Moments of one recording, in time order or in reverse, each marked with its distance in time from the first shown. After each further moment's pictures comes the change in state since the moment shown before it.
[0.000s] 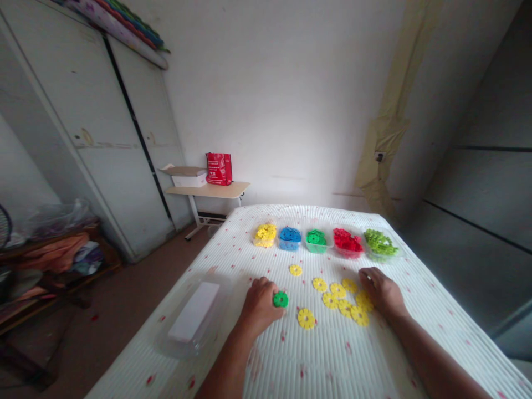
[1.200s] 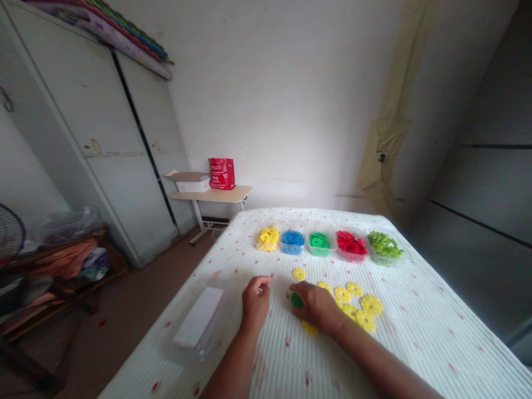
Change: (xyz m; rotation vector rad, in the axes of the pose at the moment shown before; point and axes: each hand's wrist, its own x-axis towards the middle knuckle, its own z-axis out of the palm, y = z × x) left_hand 0.012 -0.016 0.007 -0.531 0.426 -0.200; right_hand 0.009 -0.172 0.022 0.061 -0.624 -0.285
